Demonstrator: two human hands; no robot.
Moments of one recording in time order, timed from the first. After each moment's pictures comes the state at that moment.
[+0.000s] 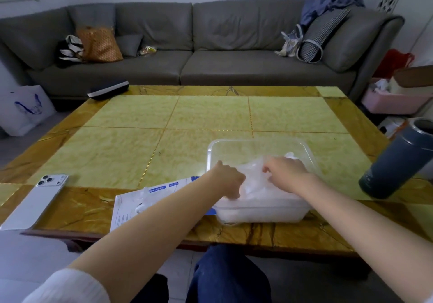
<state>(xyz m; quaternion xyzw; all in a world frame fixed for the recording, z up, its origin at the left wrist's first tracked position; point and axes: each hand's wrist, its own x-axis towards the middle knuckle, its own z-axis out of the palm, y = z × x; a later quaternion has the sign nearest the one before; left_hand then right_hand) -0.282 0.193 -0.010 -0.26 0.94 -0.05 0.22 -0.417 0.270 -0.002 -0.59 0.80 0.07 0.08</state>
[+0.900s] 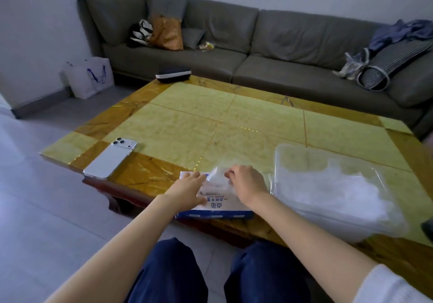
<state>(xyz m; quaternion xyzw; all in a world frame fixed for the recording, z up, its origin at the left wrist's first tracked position) -0.049 0.169 -0.053 -0.48 0.86 0.19 0.04 -0.217 0.205 -0.030 -0.68 0.71 -0.14 0.13</state>
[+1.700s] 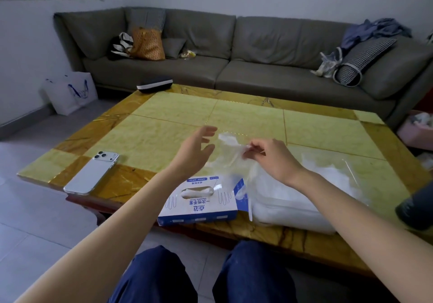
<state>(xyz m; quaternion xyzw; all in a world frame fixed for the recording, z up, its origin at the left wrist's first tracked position) -0.114 0.165 0.035 -0.43 0.78 0.31 -0.32 -0.301 0.235 0.048 -0.68 0.63 -0.32 0.18</state>
